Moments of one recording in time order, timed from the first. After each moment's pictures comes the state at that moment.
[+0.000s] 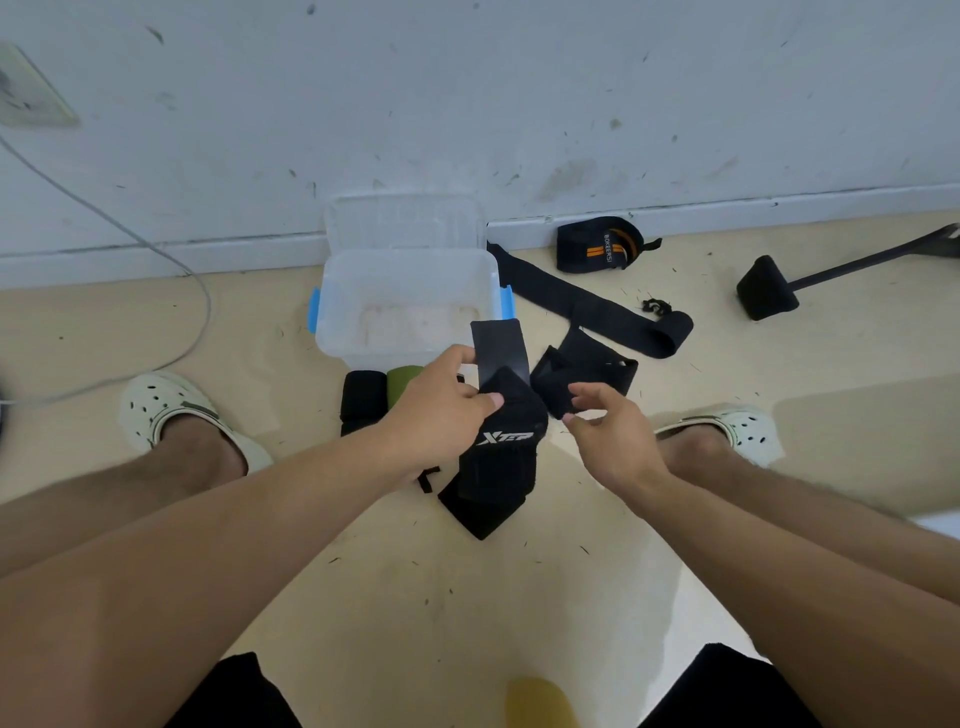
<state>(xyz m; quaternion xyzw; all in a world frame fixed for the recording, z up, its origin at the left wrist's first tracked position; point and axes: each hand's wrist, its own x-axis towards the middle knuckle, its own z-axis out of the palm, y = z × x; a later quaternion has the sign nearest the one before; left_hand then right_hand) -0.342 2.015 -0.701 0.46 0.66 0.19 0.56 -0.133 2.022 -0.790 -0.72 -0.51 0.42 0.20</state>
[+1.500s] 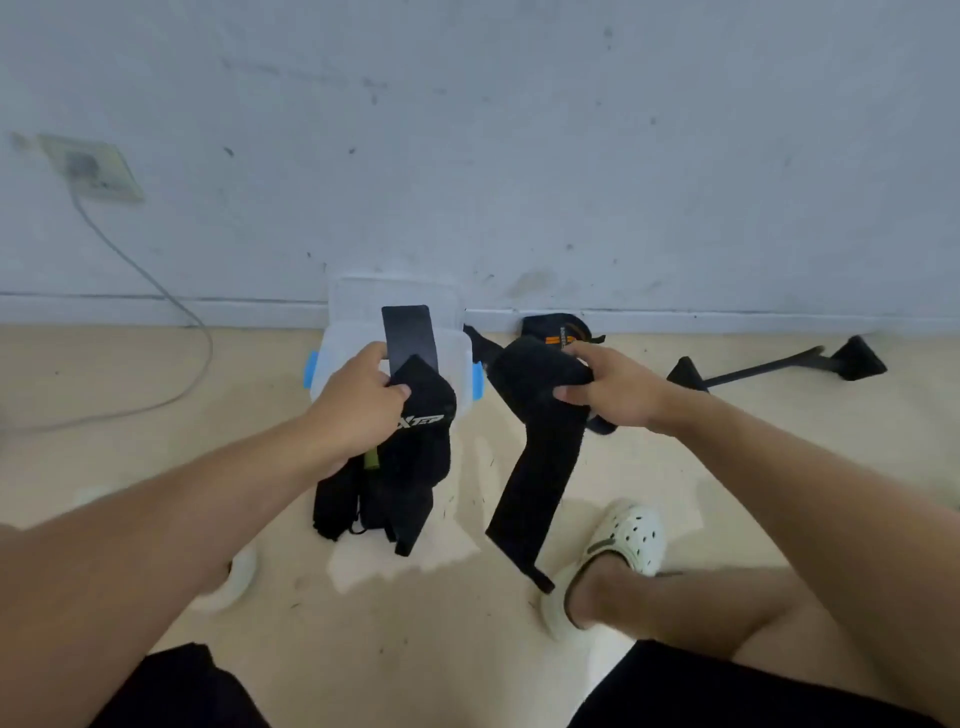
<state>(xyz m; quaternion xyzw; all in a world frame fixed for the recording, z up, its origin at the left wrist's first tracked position) -0.391 2.003 -0.618 0.46 0.71 0.26 0.47 -0.112 2.088 -0.619 -0.60 -0.67 0.42 0.06</state>
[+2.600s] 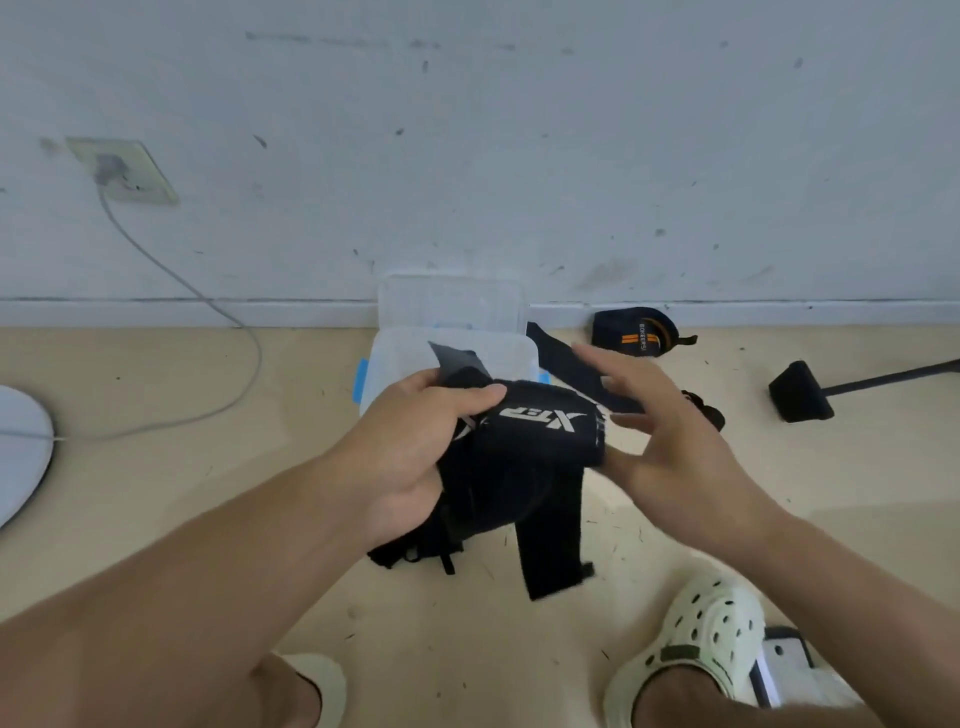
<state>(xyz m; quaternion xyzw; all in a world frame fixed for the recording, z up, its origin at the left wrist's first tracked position) -0.395 2.054 -0.602 0.14 0.58 0.41 0.69 -0.178 2.074 -0.631 -0.51 -0.72 0.40 0.25</state>
